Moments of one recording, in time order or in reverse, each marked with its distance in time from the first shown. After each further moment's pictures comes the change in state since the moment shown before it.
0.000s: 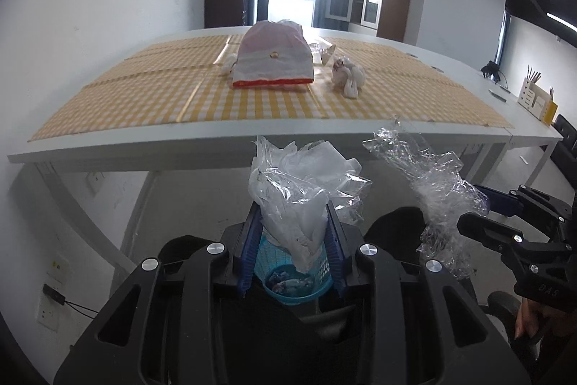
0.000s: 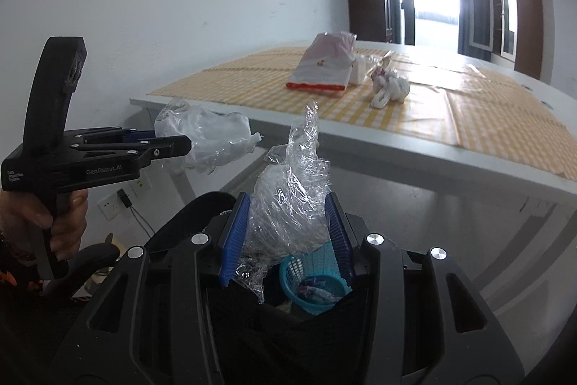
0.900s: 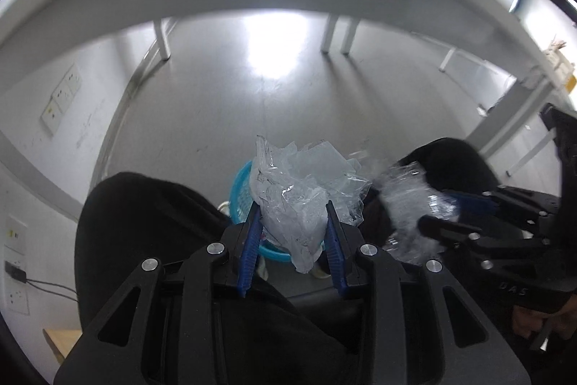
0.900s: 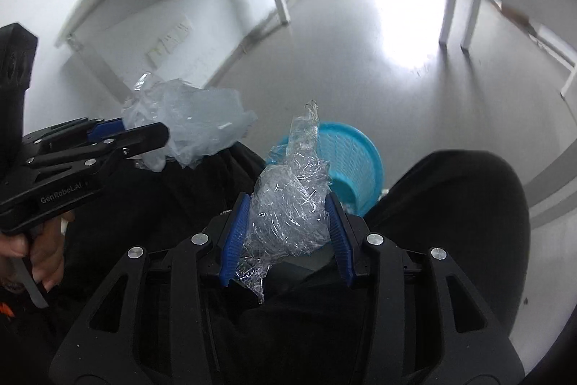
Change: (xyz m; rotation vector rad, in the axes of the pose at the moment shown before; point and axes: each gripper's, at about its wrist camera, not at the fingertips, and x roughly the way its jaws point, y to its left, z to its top) left arm 0.186 0.017 -0.061 -0.042 0.326 -0.039; right arm 0.176 -0.060 -0.077 0.186 0.427 -0.066
